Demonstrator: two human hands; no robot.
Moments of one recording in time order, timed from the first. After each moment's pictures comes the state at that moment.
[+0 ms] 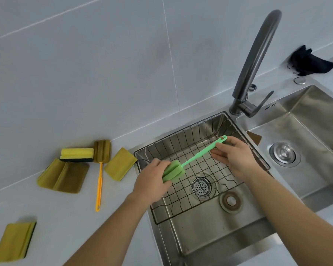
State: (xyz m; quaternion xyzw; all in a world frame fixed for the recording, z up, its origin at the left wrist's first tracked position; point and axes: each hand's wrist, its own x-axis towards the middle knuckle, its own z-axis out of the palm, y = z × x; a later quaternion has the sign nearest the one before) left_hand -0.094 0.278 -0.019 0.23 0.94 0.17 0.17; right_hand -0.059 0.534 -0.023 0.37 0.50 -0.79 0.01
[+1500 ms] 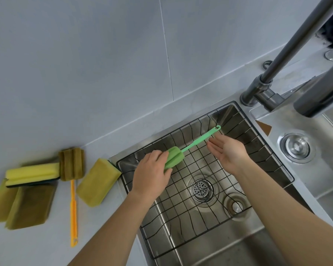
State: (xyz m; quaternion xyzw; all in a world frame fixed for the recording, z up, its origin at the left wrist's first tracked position) left_hand -0.170 0.308 -0.099 0.28 0.95 0.11 0.11; right_hand -0.138 0.541 -0.113 0.50 0.34 -0.79 0.01
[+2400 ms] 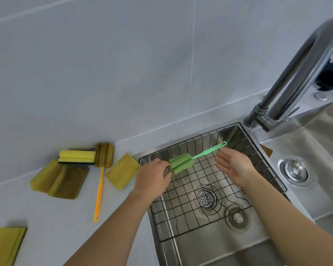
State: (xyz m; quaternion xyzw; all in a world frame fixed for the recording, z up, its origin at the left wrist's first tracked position) left_hand -0.151 0.272 -0.054 0.22 0.95 0.17 0.12; right_hand -0.112 0.529 -0.064 0.44 0.46 -0.77 0.07
